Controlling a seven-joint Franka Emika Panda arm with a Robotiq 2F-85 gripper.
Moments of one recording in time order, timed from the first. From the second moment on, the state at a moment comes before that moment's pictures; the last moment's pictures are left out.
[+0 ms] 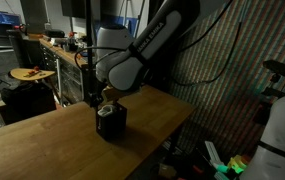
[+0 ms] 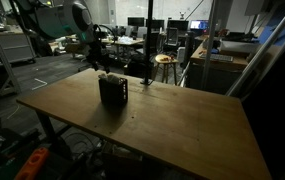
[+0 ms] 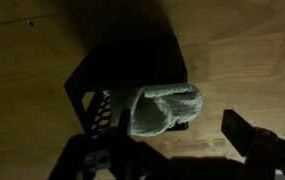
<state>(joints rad) 0.19 0.14 -0.01 -2.34 -0.36 2.70 0.60</state>
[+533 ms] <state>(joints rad) 0.19 0.19 -0.03 -2.32 -0.38 2.72 0.59</state>
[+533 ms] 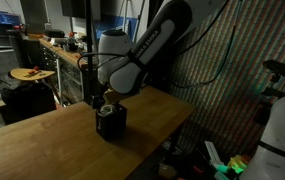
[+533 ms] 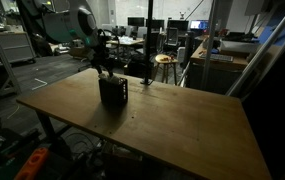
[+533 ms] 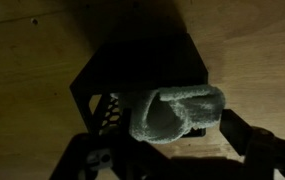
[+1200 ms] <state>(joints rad) 0.19 0.21 -0.03 -2.30 -0.38 2.74 0.59</state>
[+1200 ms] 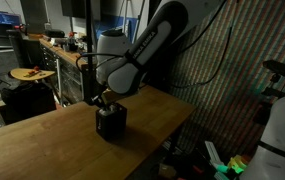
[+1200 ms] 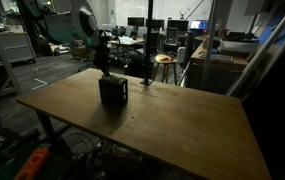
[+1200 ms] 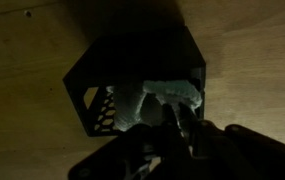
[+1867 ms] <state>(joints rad) 0.19 0.24 -0.05 -2.29 -0.38 2.74 0.59</state>
